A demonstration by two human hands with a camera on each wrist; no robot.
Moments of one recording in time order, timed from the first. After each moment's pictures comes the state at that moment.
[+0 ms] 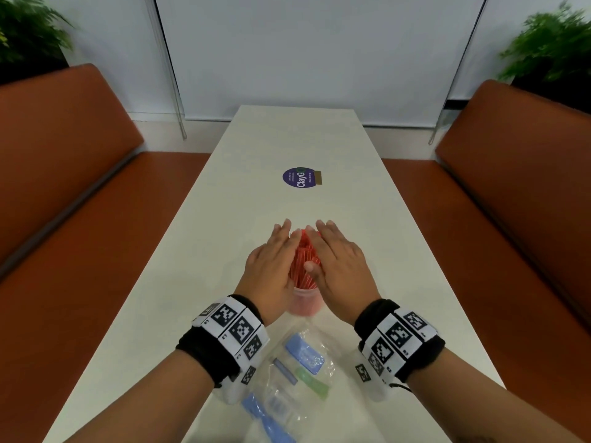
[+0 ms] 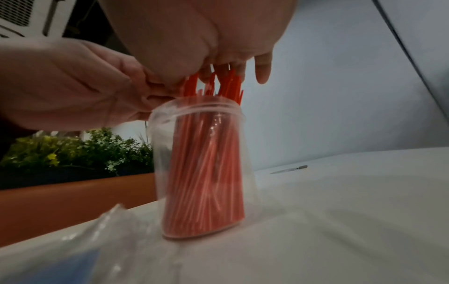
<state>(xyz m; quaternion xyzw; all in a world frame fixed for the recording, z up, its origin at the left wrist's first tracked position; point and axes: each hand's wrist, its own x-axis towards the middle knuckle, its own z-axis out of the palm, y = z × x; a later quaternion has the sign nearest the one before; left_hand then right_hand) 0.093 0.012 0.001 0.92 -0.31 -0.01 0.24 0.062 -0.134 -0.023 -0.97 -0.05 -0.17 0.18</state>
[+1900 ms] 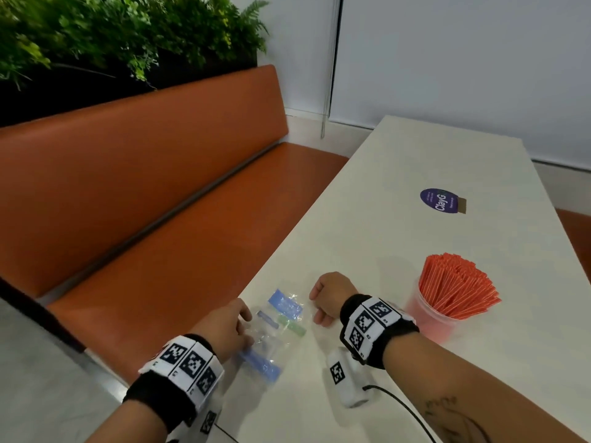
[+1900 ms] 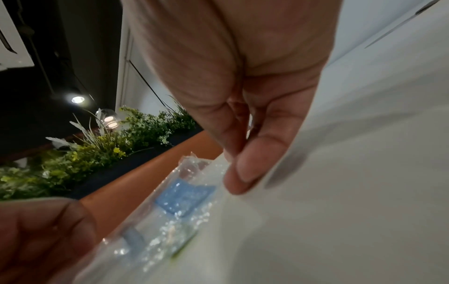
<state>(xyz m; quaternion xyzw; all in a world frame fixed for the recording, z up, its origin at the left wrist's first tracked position) 0.023 0.239 -0.048 0.93 0.13 -0.19 0.30 0.112 0.051 -0.032 -0.90 -0.01 0.28 0.35</state>
